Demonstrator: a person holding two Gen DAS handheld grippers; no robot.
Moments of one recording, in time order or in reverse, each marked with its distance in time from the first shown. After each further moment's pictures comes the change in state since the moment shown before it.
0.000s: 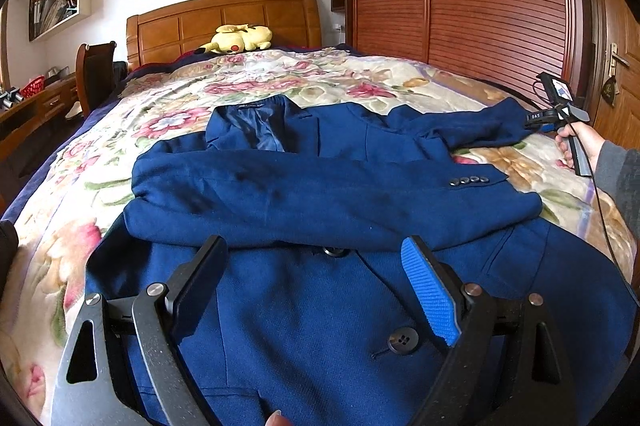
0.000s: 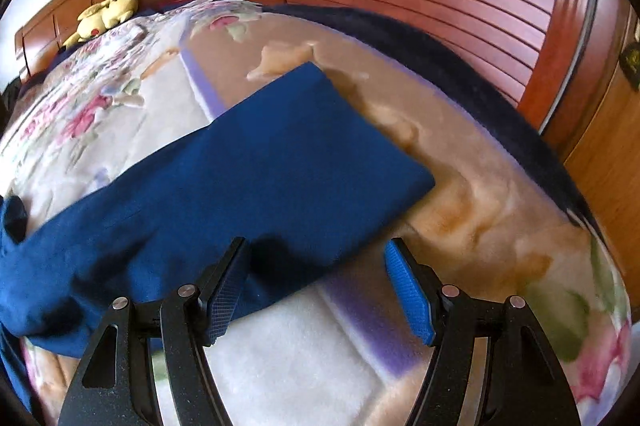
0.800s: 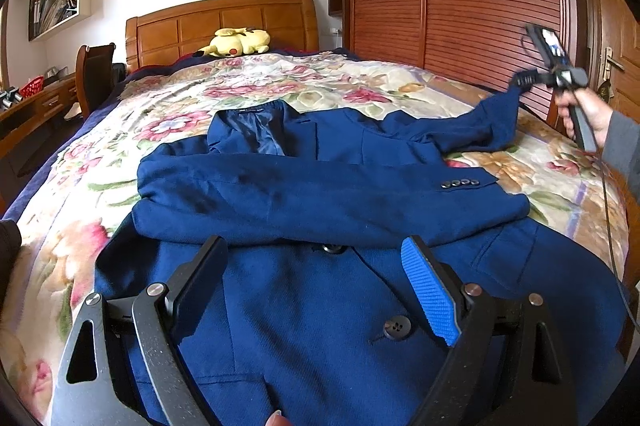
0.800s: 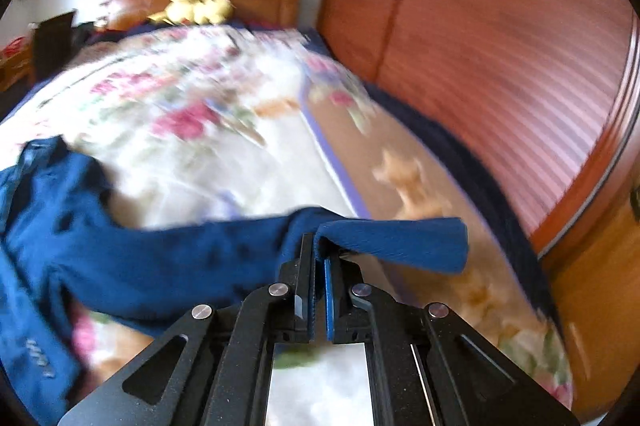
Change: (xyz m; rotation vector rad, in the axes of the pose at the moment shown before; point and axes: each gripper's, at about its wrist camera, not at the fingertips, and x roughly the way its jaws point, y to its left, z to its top) left arm -0.017 0.004 -0.001 -0.004 -0.013 -0.018; right arm -0.138 0.098 -0.005 -0.327 -0.240 0.097
